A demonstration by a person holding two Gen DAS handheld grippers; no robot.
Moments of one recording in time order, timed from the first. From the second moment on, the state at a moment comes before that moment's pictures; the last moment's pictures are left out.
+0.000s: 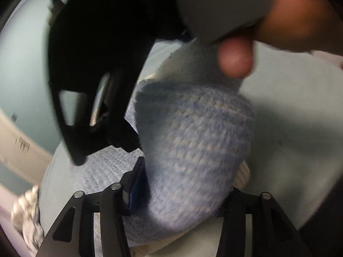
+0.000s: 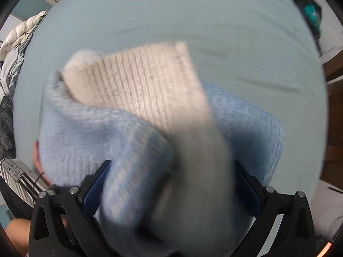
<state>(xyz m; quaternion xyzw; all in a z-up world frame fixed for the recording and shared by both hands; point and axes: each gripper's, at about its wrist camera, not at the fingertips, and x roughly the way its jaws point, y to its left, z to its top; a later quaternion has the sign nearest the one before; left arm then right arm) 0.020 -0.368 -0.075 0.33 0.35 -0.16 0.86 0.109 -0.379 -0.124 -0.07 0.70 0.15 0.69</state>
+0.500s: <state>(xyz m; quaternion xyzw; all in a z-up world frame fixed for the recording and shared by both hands) 0.044 -0.217 0.023 0.21 0.39 -0.22 0.87 0.055 -0.465 -0.123 0.08 0.67 0.15 0.72</state>
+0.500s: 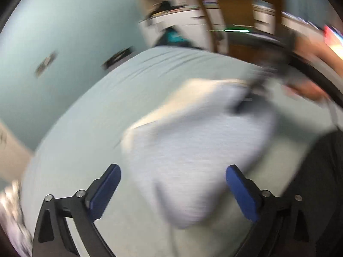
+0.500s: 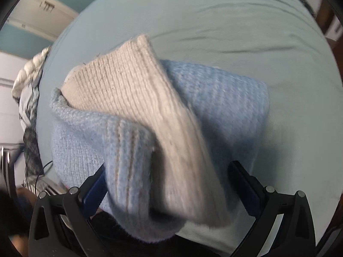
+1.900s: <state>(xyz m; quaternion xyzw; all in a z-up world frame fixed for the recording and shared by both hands) 0.089 -0.113 -0.019 -0.08 0.52 -0.13 0.84 -0.001 -0.497 -0.137 0.30 0.51 0.01 0.81</state>
